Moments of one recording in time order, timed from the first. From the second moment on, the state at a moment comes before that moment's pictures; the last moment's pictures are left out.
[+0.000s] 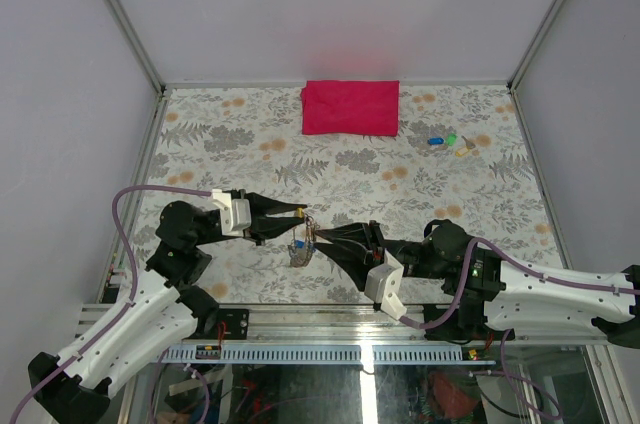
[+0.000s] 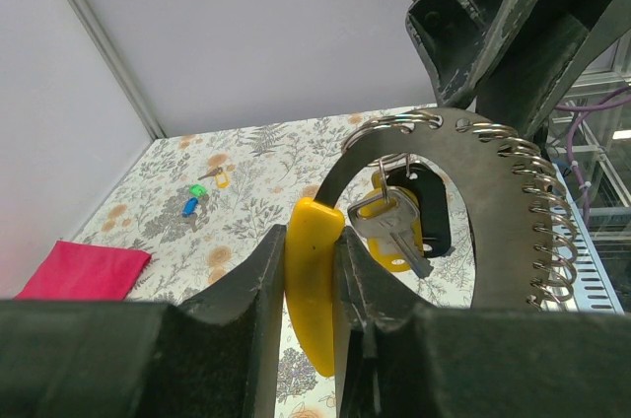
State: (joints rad) left arm -0.59 0.62 0.52 0.41 0.83 0.03; right arm 1.33 0.82 0.69 0.28 -0.20 -0.83
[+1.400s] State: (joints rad) left arm -0.59 0.64 0.52 0.40 0.82 0.04; right arm 1.34 0.82 0.69 0.32 -0.15 -0.76
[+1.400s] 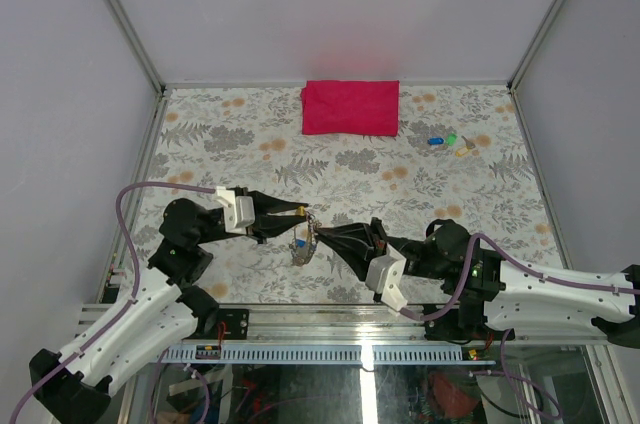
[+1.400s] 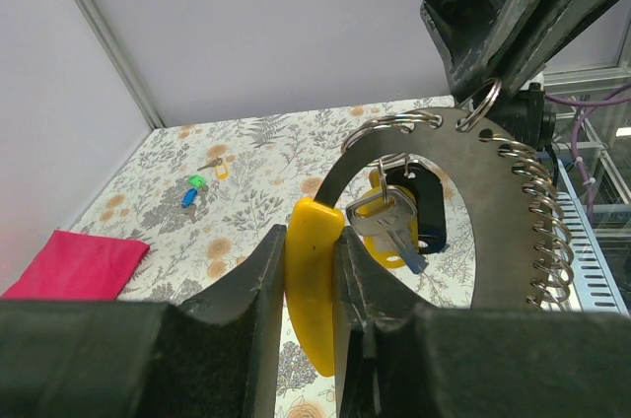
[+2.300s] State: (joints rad) left arm -0.59 0.65 0.61 0.21 0.90 0.12; right arm 1.34 0.80 0.80 0.12 -0.14 -0.37
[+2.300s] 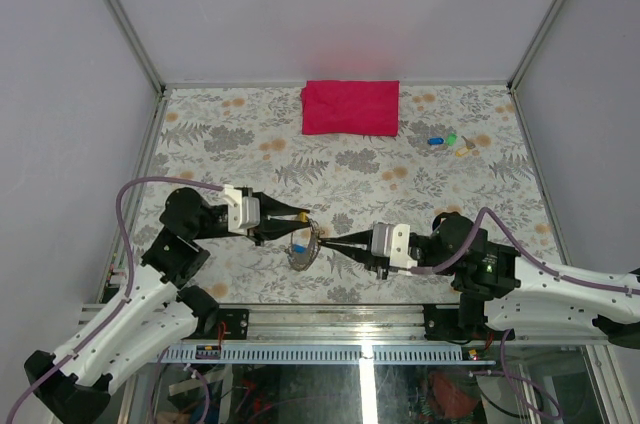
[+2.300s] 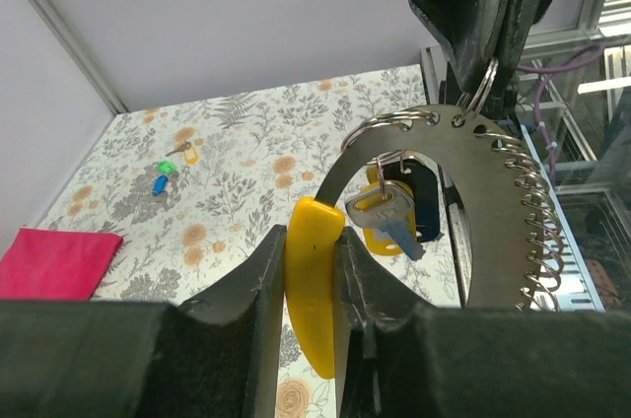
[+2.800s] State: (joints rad) left arm -0.59 0.69 0.66 0.09 0.95 0.17; right arm 1.33 0.83 0.82 0.15 -0.14 -0.12
